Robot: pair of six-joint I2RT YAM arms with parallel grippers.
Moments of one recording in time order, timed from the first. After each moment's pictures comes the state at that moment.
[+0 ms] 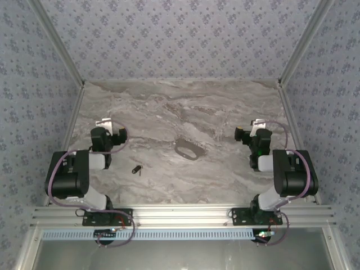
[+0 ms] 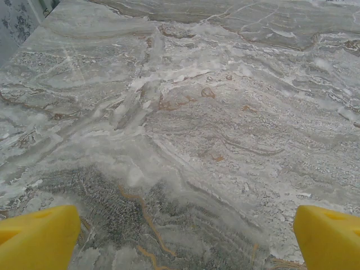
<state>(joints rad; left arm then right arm) 0.04 1.54 0.40 0.70 -0.01 -0.03 -0.04 1.55 0.35 0.81 0.02 0.03</state>
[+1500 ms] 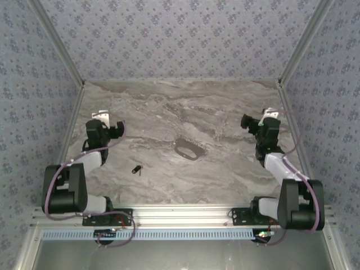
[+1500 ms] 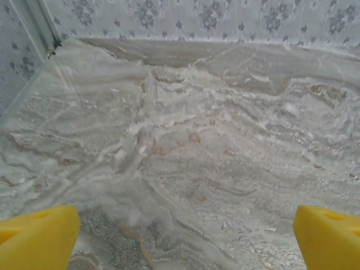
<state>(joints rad) 0.04 1.34 0.52 0.43 0.02 -0.03 -0.07 1.19 0.56 0.28 0.07 0.28</state>
